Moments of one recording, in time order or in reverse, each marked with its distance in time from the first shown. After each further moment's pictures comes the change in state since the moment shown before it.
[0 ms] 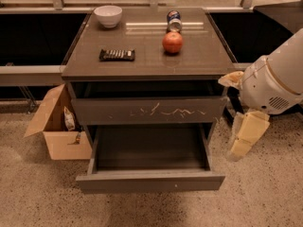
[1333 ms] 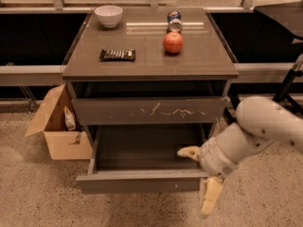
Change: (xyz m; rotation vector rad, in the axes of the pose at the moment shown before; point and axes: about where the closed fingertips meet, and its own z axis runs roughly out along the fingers) arm 0.041 0.083 0.206 -0.394 -0.233 -0.107
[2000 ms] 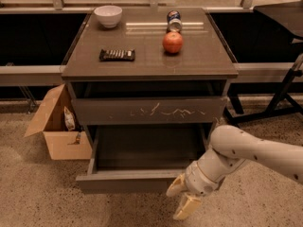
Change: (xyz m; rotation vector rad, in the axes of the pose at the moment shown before) arm 0.051 0.003 0.104 -0.139 -0.009 0.034
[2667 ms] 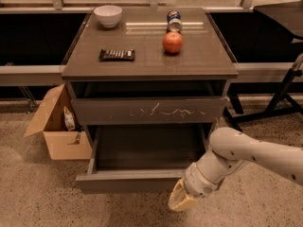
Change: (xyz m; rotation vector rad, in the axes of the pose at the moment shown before) arm 0.006 -0.001 0.012 -0.019 -0.010 0.010
